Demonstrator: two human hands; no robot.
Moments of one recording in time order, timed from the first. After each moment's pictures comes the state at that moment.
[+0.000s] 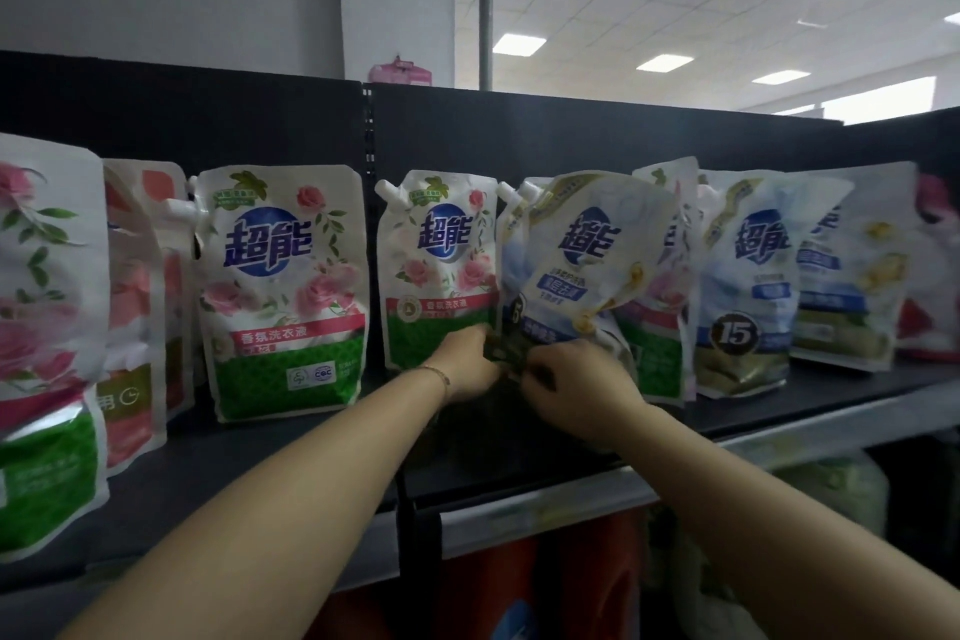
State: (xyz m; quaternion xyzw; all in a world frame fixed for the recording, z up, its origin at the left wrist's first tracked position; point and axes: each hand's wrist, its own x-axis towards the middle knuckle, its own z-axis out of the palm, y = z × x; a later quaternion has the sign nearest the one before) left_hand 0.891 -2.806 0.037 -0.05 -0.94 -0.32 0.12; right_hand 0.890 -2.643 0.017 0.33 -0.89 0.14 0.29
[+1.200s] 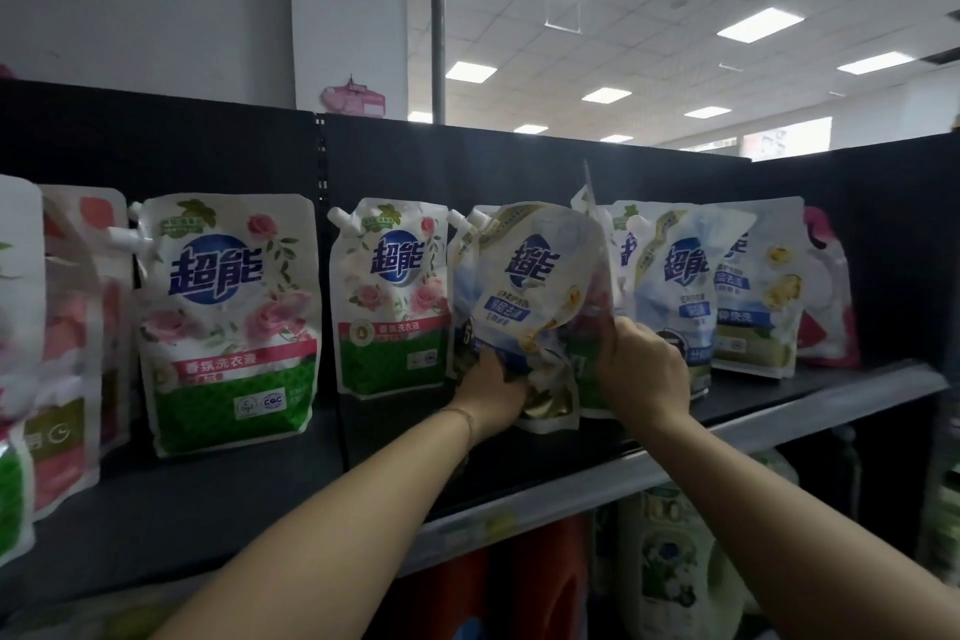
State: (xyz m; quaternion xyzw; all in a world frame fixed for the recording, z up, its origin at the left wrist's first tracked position) left_hand 0.891 -2.738 0.017 -0.13 -0.86 -0.48 0.10; right_hand 0.896 -2.566 0.032 0.05 -0.86 0.18 0.48
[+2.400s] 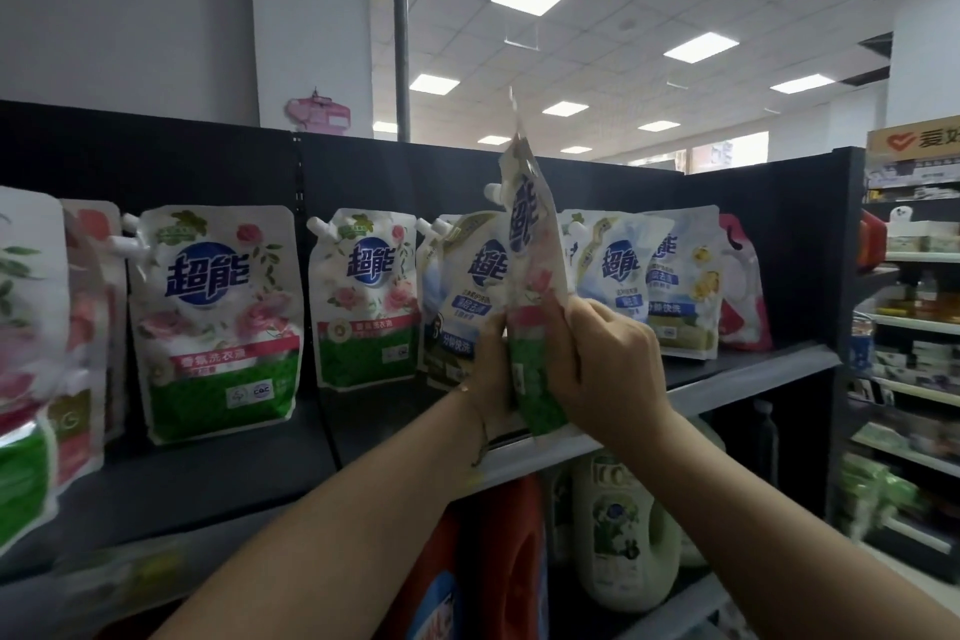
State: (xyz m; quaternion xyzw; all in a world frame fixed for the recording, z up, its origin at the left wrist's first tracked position) left_hand 0.971 -2.681 0.045 -0.18 -0.53 -0.83 -0.05; right_hand 1.030 -2.579 0.058 0.28 -0.65 0.19 0.68
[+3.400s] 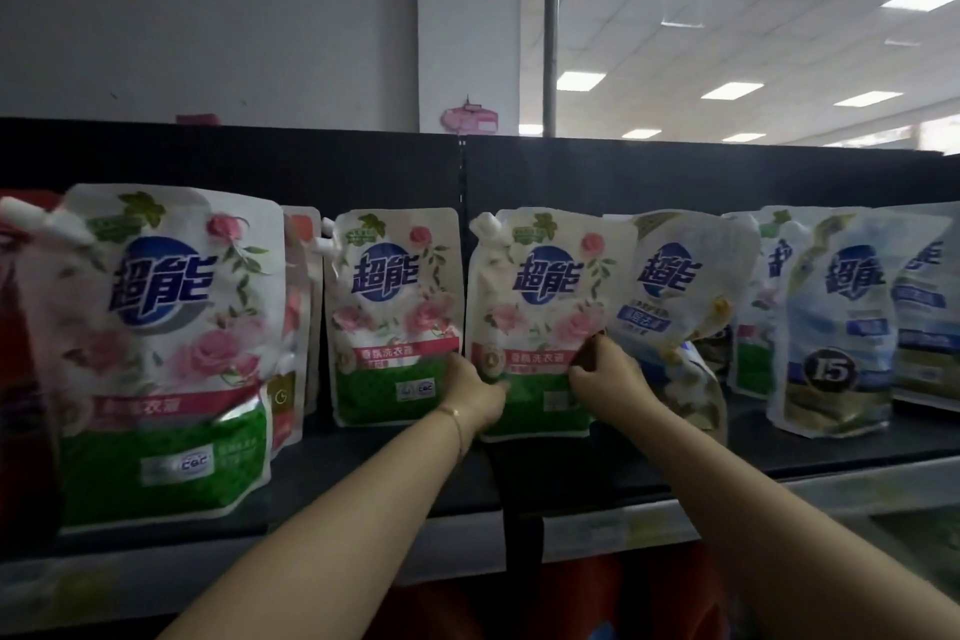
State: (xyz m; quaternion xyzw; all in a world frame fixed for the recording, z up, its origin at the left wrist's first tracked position) left_hand 0.945 -2.859 0.028 0.14 -0.80 -0.56 0.17; right_hand 0.909 -2.707 0.045 0.17 -0.86 0.47 0.11
